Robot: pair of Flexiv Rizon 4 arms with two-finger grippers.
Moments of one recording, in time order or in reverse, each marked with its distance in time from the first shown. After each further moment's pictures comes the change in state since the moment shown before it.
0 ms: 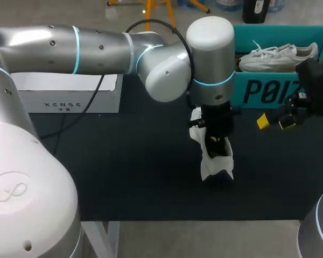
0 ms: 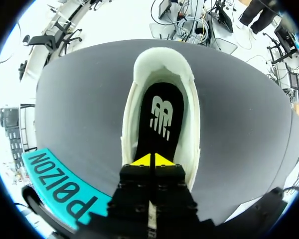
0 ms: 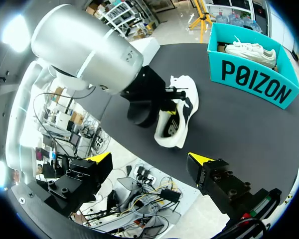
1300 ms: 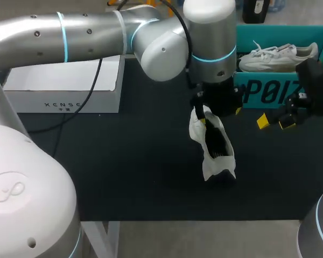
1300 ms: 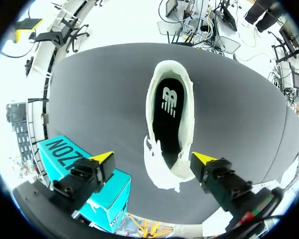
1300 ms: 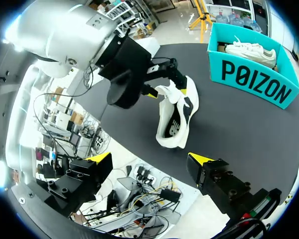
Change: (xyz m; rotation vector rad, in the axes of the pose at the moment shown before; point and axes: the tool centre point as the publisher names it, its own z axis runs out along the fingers) left arm -0.017 0.023 -0.080 -0.080 -0.062 -0.013; right arm 0.000 0.000 0.000 0.000 0.000 0.000
